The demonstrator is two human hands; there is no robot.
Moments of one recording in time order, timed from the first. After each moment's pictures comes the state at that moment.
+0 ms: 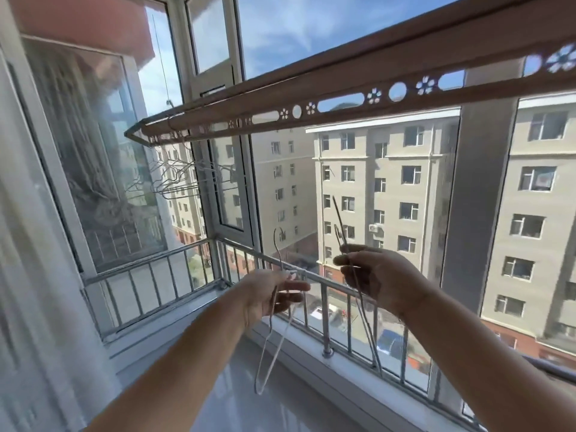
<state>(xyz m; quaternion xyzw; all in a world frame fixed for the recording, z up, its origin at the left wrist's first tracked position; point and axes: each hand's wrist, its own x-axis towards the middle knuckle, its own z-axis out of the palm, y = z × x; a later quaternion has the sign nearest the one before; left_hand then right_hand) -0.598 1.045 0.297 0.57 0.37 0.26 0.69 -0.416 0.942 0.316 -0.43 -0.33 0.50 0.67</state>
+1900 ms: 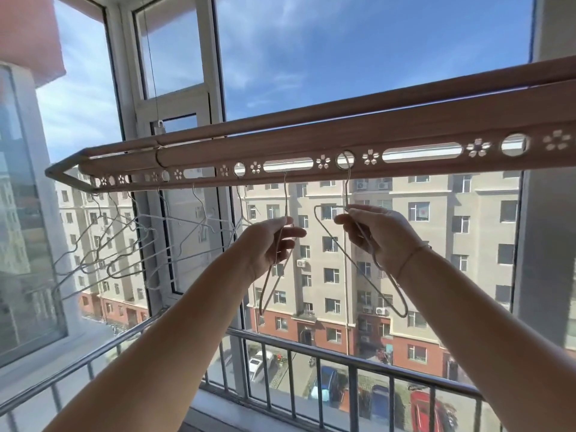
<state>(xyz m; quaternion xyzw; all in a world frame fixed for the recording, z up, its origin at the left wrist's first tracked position) -0.648 1.472 0.439 0.63 0.17 0.30 0.69 -0.518 1.330 0.443 -0.45 -0.32 0.24 0.80</state>
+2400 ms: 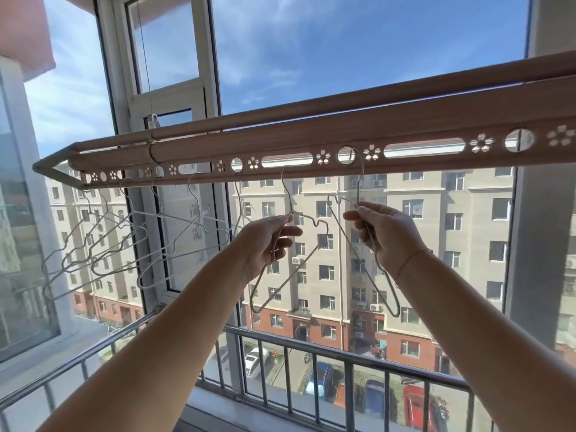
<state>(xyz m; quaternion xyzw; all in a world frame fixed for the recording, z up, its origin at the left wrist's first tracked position) -0.649 1.476 0.434 0.65 0.17 0.30 0.67 -0.509 1.334 0.431 -0.46 -0.29 0.17 0.82</state>
